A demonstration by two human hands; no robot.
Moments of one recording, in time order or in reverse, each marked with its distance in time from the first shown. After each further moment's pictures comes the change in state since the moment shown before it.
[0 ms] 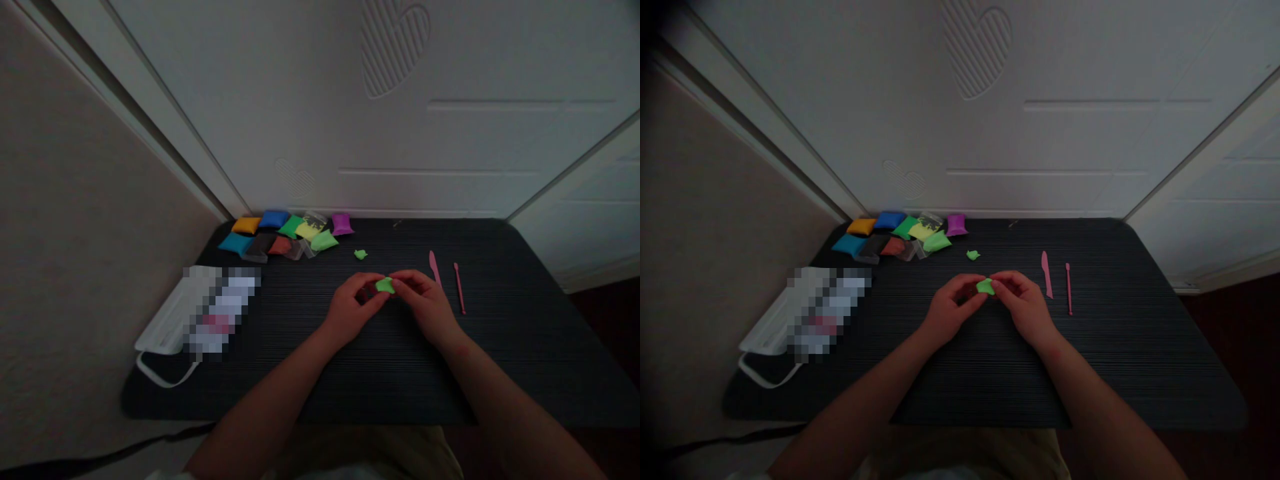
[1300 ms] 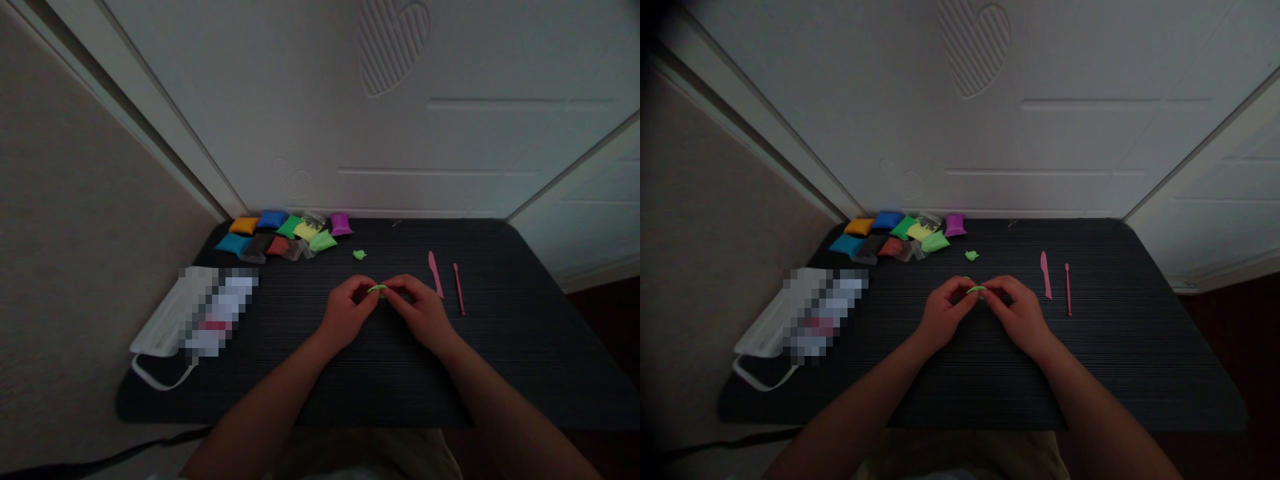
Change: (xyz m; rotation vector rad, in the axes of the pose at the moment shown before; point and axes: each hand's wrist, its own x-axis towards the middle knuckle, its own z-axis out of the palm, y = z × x) left_hand -0.004 0.000 -0.002 0.030 0.019 -0.024; right_hand -0.006 -0.003 0.001 -0.454 -0.069 -0.316
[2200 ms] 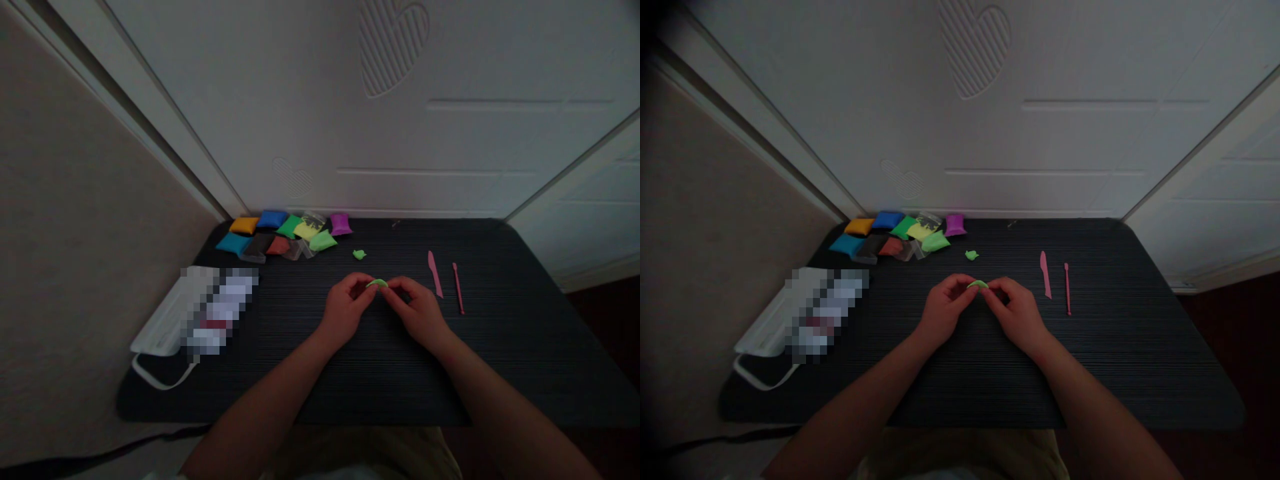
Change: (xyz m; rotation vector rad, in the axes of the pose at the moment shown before) left_hand 0.005 -0.001 0.003 -0.206 0.081 -0.167; right_hand 0.001 0.002 0.003 -0.082 -0.037 0.103
